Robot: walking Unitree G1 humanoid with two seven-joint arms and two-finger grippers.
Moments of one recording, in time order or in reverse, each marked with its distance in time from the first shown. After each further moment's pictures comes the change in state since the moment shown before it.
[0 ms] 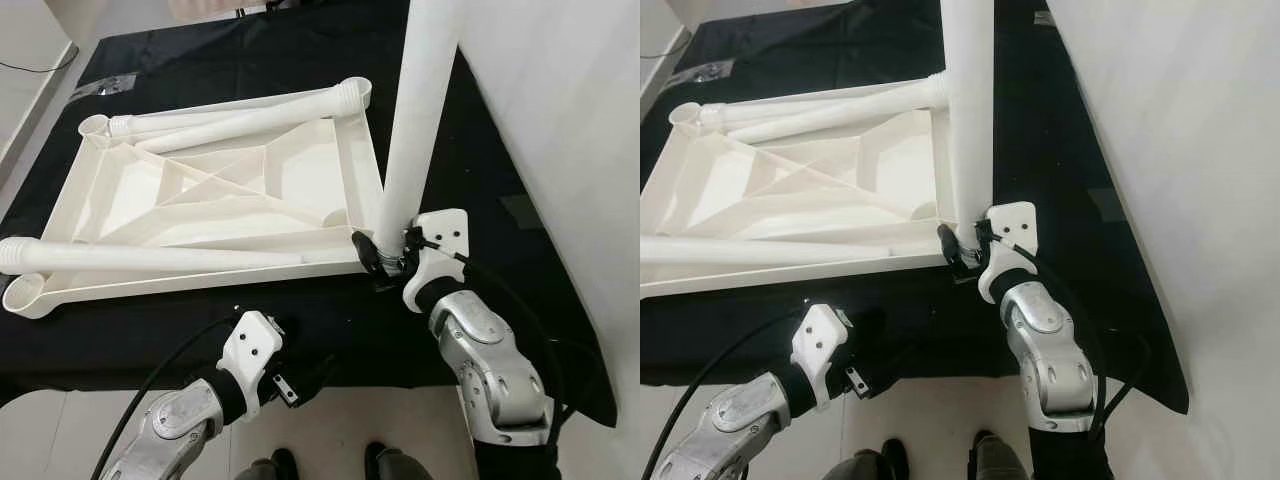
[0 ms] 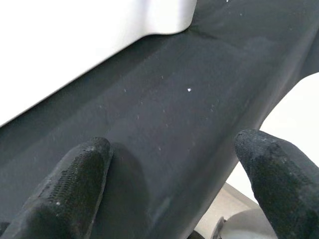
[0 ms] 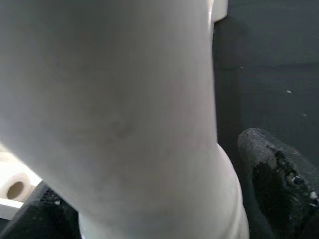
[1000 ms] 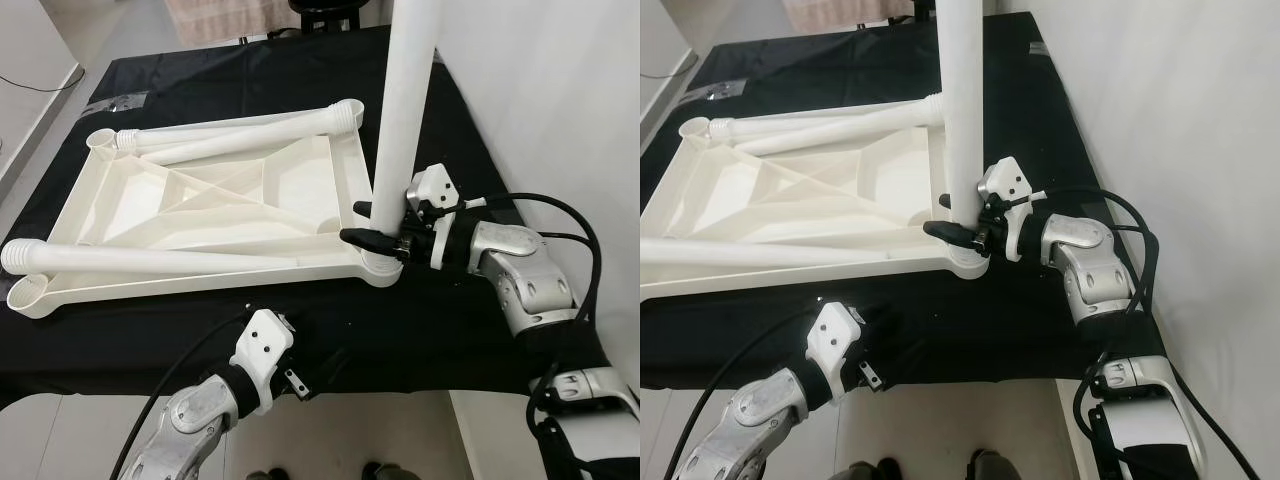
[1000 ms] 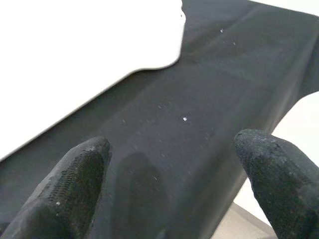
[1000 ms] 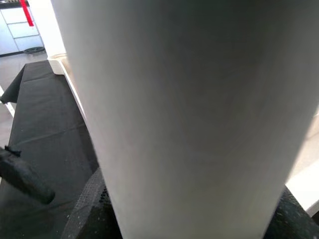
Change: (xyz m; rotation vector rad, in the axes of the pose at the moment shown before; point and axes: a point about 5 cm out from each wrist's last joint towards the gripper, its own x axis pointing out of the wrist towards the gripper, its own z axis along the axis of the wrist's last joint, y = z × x) left arm 0.017 -0.001 -0.006 0.010 -0.043 0.011; right arm 0.036 -0.047 0.022 -0.216 0.028 0.715
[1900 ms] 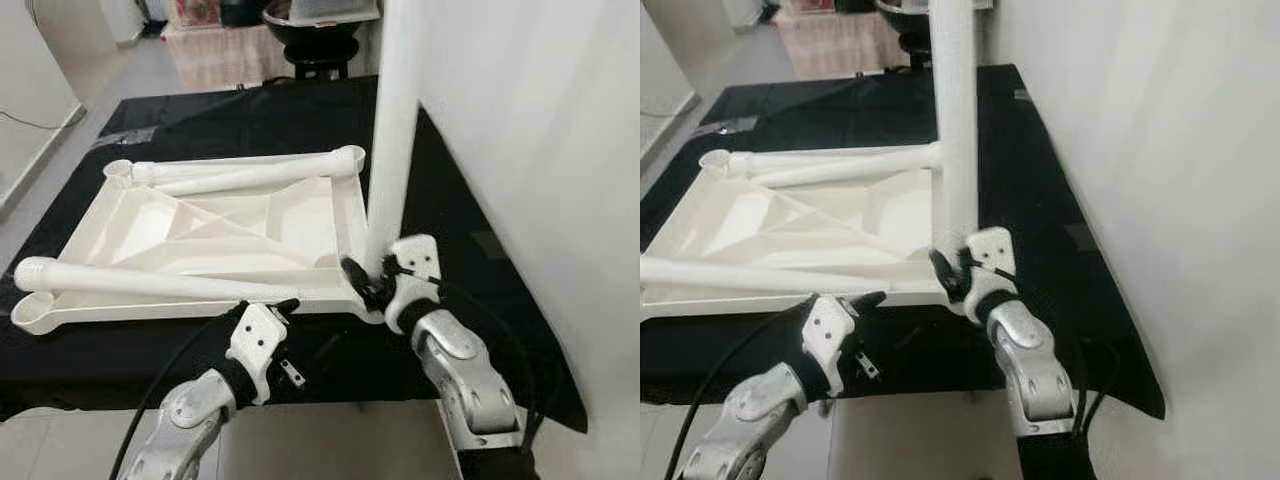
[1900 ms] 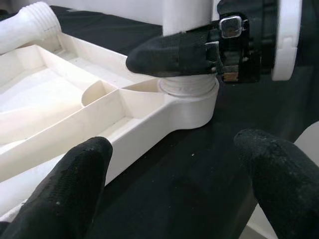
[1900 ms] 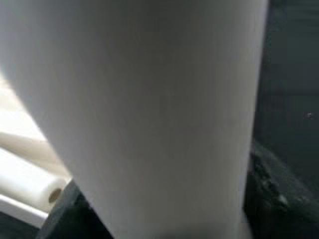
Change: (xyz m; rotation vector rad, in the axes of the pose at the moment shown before) left arm 0.000 0.011 -0.001 0.021 -0.047 0.078; right arm 0.019 0.067 -0.056 0.304 0.072 -0.710
